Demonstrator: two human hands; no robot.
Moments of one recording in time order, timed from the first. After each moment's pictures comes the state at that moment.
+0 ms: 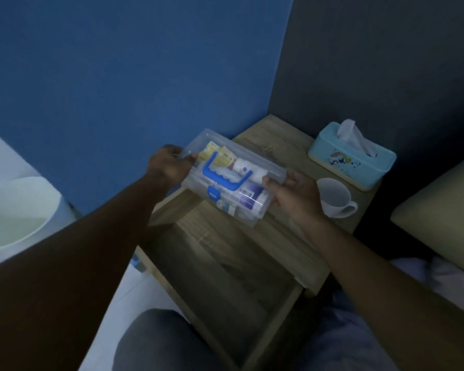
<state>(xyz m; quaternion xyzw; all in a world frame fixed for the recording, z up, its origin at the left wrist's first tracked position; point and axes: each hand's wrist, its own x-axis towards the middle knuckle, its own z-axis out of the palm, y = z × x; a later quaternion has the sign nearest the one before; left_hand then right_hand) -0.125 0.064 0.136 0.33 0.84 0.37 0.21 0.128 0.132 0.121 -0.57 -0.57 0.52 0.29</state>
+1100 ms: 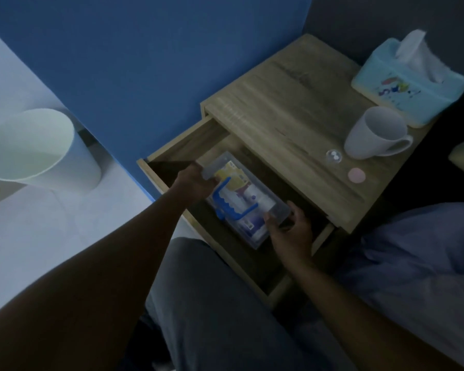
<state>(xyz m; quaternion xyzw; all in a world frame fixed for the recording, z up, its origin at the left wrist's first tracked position) -0.096 -0.035 -0.008 0.35 0.80 0.26 0.41 0.151 -0.034 -0.027 -0.66 -0.51 0.51 0.21</state>
